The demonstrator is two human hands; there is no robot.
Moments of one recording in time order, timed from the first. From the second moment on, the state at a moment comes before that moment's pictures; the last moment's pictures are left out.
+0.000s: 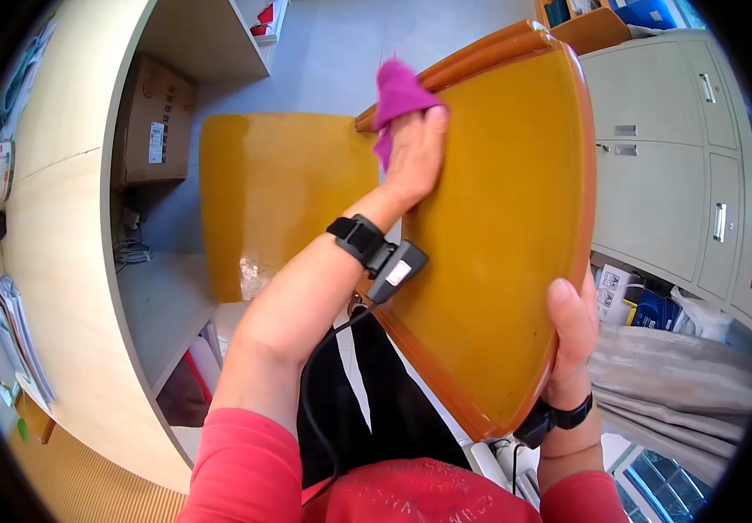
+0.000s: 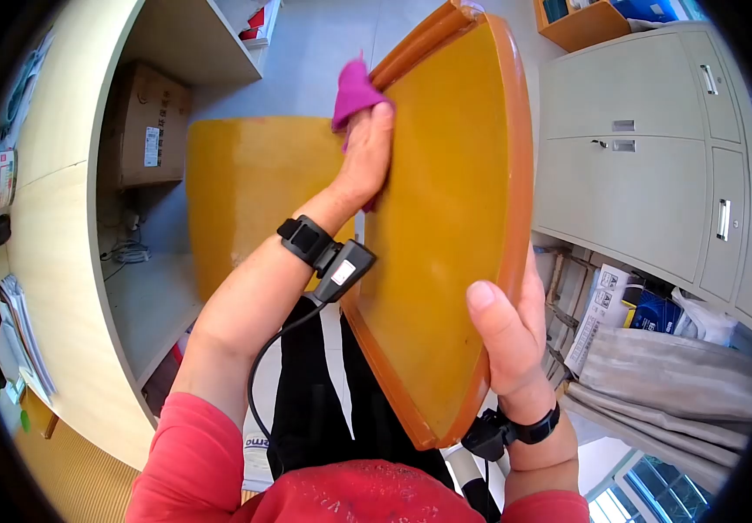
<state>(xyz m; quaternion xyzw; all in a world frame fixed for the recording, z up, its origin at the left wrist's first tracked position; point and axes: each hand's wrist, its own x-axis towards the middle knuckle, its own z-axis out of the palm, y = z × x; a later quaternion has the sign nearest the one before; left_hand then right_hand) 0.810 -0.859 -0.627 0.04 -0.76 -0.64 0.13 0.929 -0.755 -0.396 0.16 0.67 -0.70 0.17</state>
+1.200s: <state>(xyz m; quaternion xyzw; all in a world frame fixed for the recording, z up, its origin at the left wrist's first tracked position) 1.068 -0.892 -0.547 -0.16 -0.73 -0.66 -0.08 0.923 -0.741 -0.424 0.11 0.67 -0.72 0.14</state>
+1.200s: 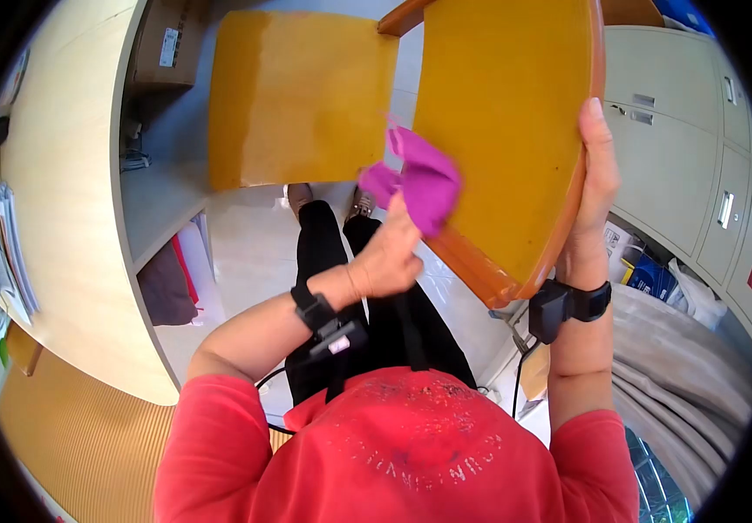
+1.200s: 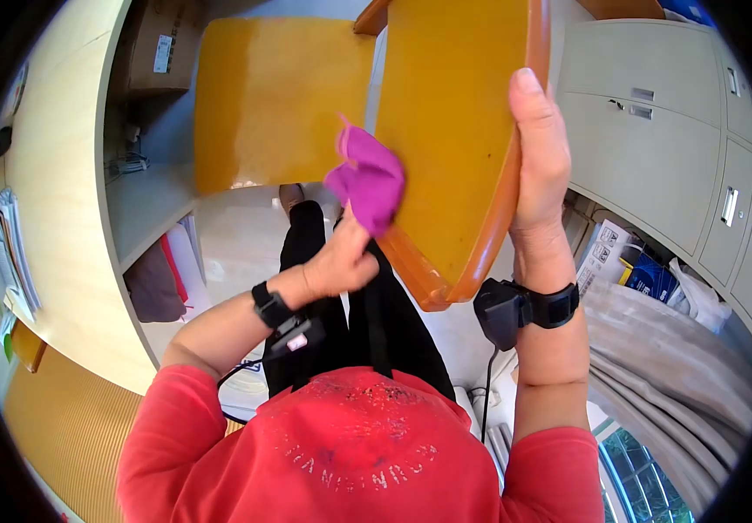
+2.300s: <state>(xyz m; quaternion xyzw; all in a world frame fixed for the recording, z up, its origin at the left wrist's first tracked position) 1.073 -0.885 -0.456 -0.36 -0.75 -0.55 0.03 0.914 -0.737 -0.432 0.04 0.69 -0.72 0.12</state>
